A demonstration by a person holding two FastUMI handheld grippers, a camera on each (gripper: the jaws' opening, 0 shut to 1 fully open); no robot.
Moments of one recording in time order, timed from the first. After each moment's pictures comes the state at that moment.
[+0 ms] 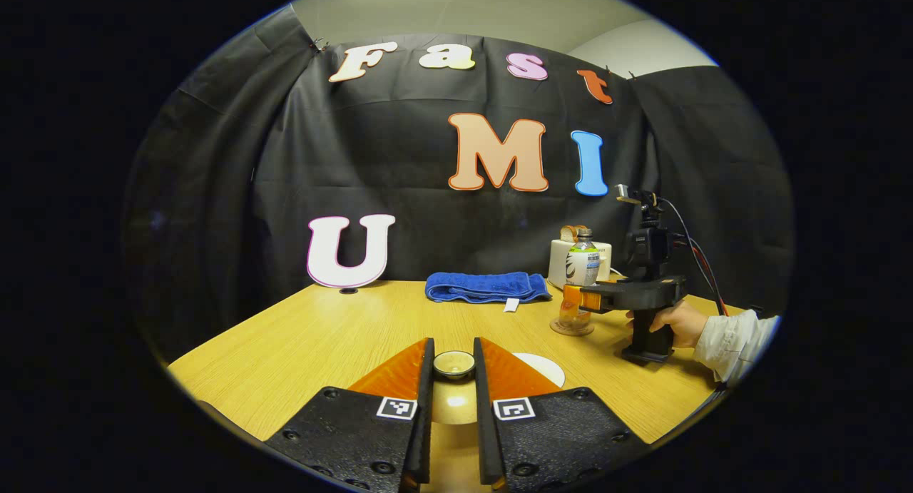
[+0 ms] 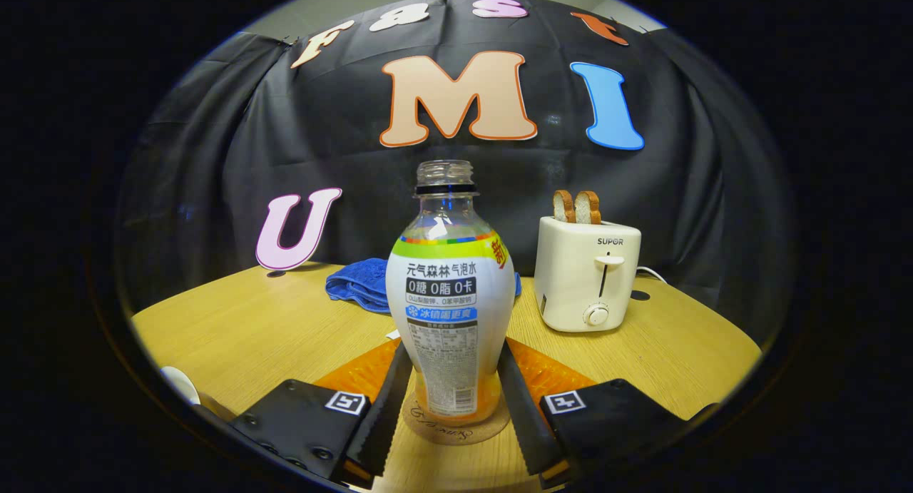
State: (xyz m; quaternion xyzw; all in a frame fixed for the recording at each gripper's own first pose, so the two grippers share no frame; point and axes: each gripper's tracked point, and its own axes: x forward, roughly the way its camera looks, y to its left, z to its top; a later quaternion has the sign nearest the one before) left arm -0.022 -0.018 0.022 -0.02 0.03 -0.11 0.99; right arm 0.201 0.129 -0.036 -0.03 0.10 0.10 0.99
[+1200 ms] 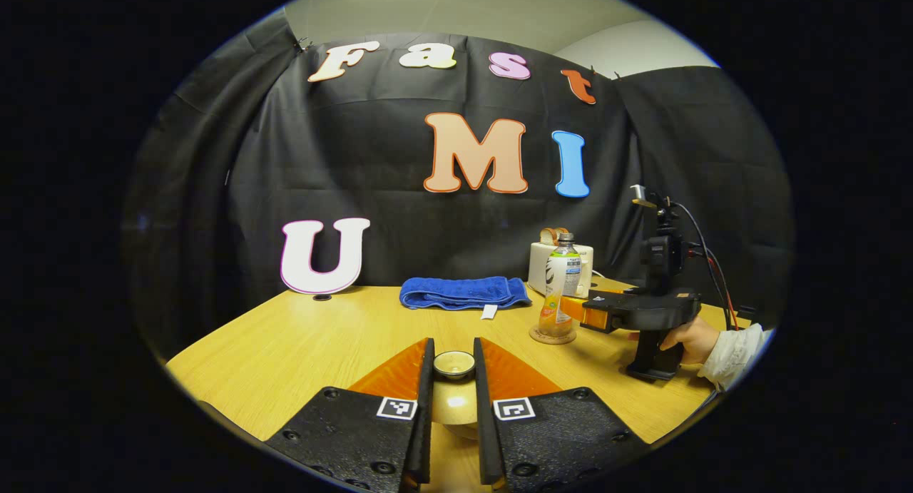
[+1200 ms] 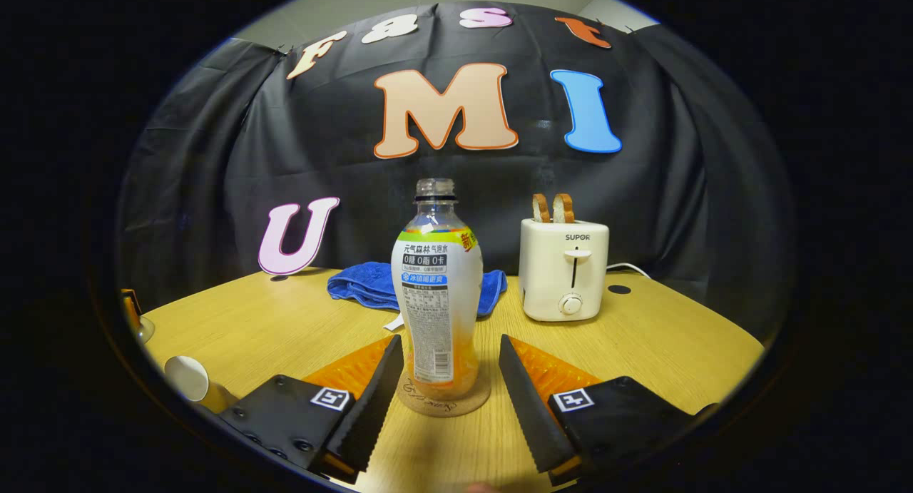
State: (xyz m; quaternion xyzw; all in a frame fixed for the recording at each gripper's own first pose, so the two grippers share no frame) left arm 0.001 -0.053 0.029 -0.02 0.03 -0.16 0.99; right arm 0.159 0.096 -0.030 -0.01 0.08 0.09 0.99
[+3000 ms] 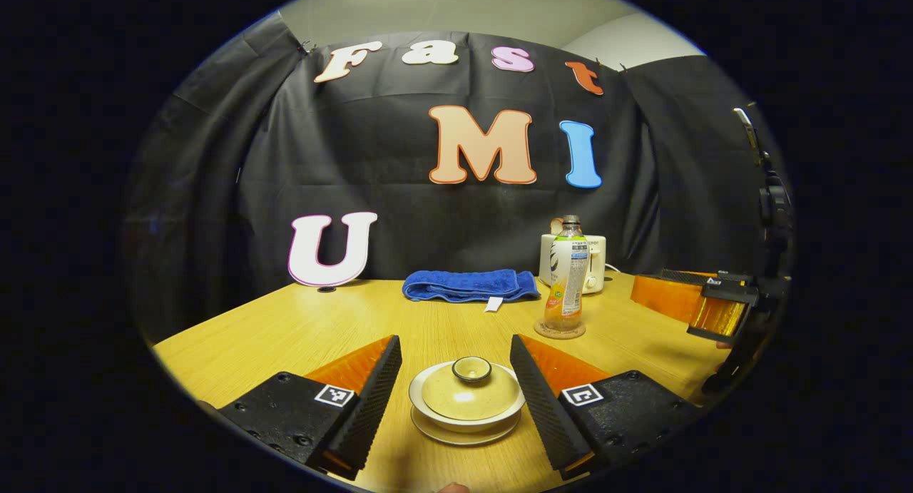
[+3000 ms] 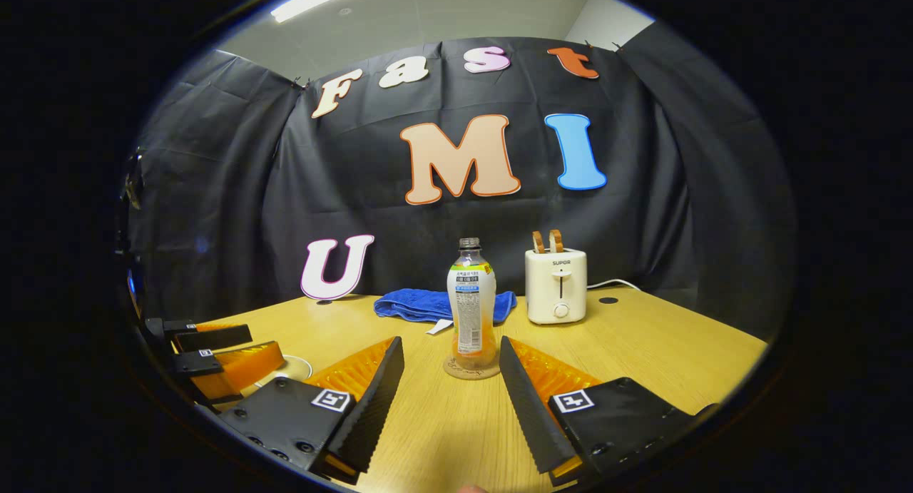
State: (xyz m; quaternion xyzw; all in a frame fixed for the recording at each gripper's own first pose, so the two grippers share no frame) left arm 0.004 -0.082 0.000 -0.02 0.02 -0.10 0.99; right arm 0.026 0.094 0.014 0.02 0.02 0.12 0.99
